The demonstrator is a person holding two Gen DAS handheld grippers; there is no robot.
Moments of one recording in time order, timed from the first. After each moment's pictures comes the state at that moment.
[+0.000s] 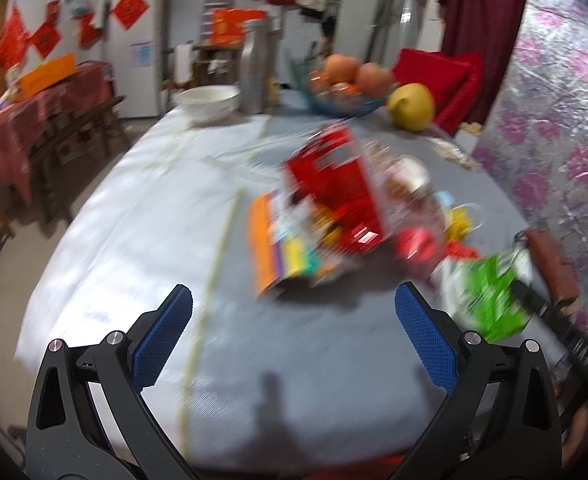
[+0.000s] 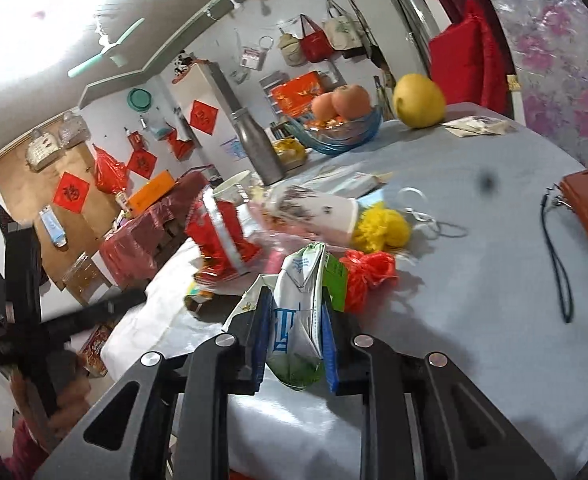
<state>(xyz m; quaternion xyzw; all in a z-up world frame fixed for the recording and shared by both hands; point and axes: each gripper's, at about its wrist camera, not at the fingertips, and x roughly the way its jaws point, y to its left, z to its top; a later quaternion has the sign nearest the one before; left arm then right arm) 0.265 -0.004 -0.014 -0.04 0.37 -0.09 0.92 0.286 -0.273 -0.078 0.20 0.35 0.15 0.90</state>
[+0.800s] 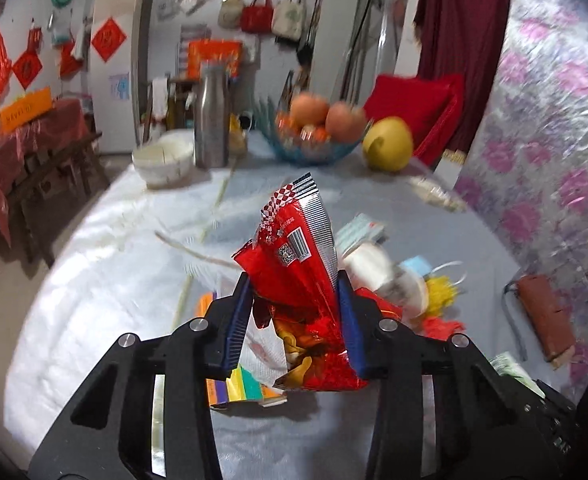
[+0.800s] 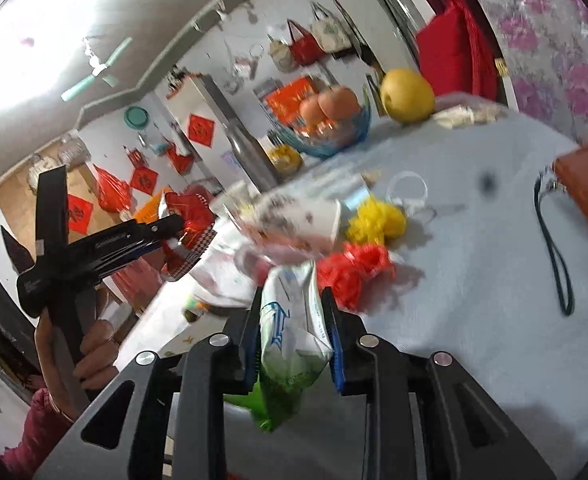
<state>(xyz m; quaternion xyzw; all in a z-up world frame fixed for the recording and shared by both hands) 0.318 -0.032 0.019 -0.04 0.31 -0.12 0.94 0.272 -0.282 -0.079 0.24 0.33 0.15 0.90</state>
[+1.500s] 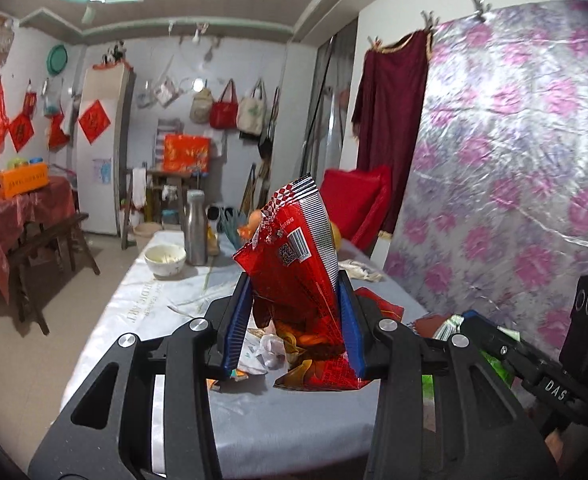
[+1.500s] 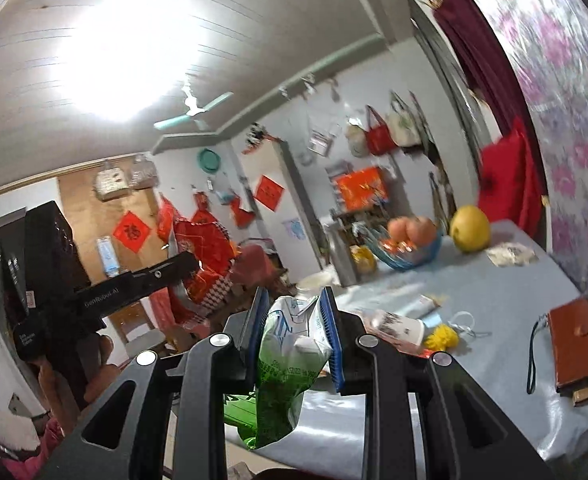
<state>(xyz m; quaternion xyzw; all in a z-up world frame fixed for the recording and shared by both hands) 0.119 -0.006 0.157 -0.04 0.15 -0.18 0.97 0.150 -0.257 0.097 0.18 0.16 0.23 0.94</state>
